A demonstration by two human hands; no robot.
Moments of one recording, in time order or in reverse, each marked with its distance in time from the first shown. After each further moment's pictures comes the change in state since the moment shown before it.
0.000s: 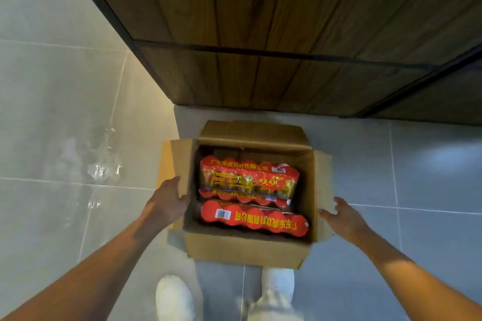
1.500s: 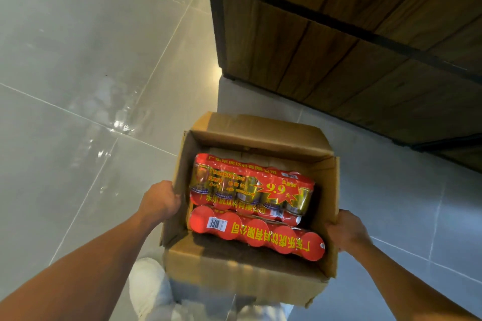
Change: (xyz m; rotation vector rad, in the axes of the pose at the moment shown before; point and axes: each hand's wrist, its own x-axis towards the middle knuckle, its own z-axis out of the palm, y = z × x) left_hand 0.021 -0.123 0.073 -0.008 0.086 -0.302; right_hand 0.021 -0.068 0.062 -0.329 0.054 -0.146
